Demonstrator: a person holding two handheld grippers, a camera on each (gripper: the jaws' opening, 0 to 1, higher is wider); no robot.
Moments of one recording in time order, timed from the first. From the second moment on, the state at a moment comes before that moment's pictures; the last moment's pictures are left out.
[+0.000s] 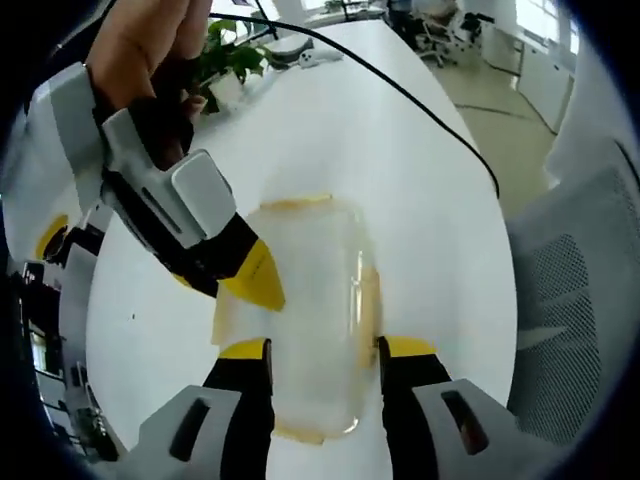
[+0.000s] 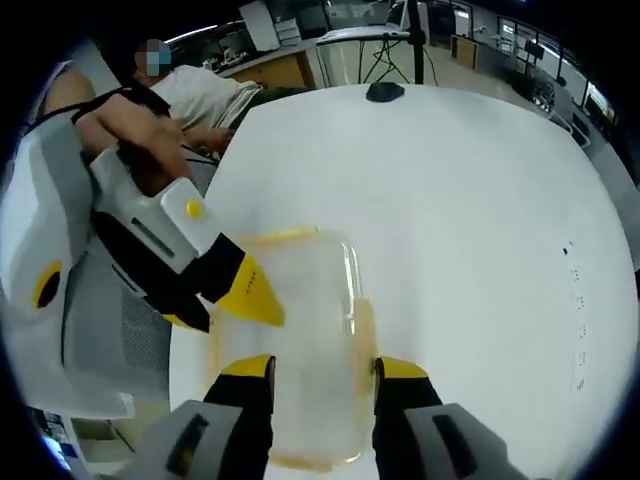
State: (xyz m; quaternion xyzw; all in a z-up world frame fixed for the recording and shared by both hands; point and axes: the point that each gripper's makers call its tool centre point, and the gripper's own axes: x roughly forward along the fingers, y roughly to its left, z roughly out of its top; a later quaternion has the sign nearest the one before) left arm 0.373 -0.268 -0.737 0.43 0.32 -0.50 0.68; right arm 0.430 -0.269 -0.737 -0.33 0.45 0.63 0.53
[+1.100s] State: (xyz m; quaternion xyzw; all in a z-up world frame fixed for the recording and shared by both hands) left arm 0.379 -0.267 -0.741 0.45 0.30 -0.46 0.70; right arm 0.425 -0.269 -0.744 -0.35 0.50 0.63 0.48
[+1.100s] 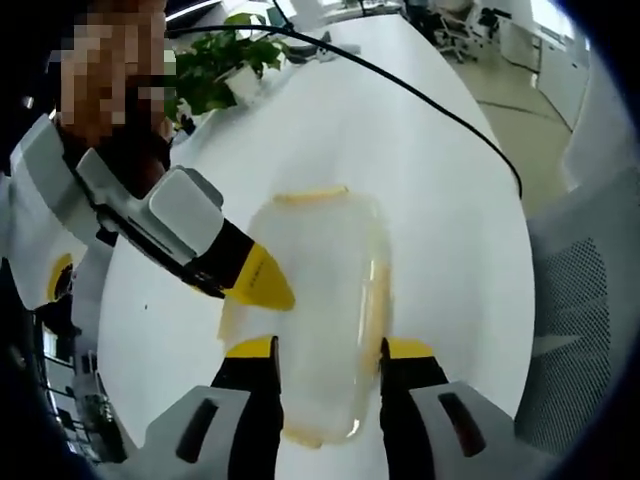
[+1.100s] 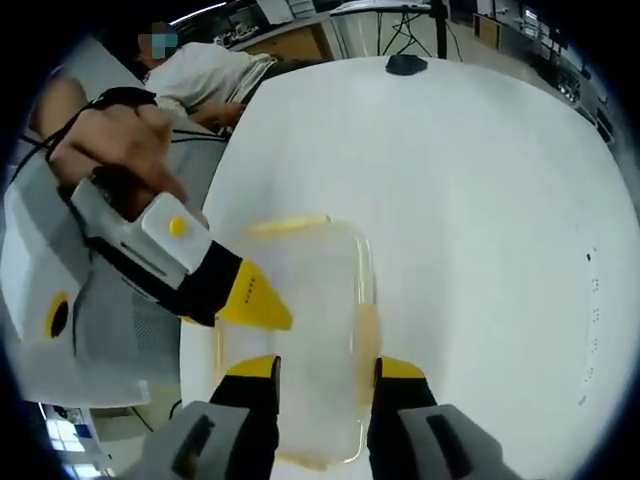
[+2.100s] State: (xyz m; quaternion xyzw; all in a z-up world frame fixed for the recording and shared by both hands) left arm 0.367 -0.257 -0.737 0.45 0.31 -0.50 0.67; right arm 0.429 -0.274 -0.730 -0.37 0.43 0.63 0.52
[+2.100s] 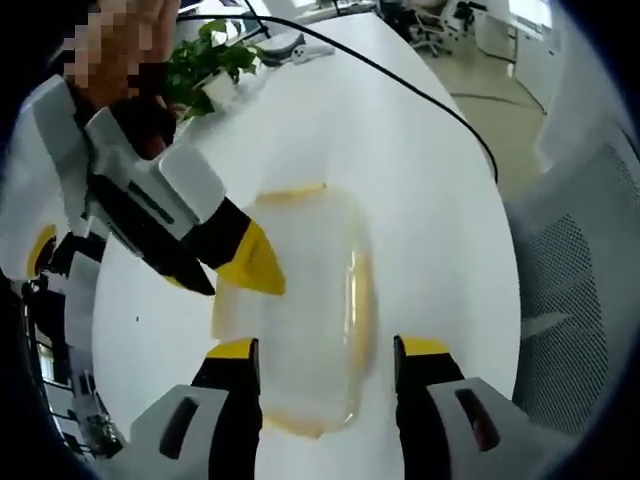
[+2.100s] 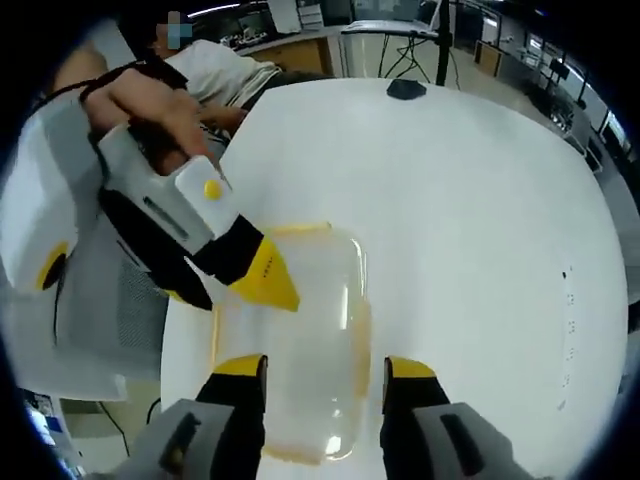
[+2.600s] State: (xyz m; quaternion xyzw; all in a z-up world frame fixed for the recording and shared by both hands) left arm 0.391 -0.244 -0.726 0.43 0.32 -0.51 0.68; right arm 0.418 -0.300 -0.723 -0.40 0.40 0.63 0.54
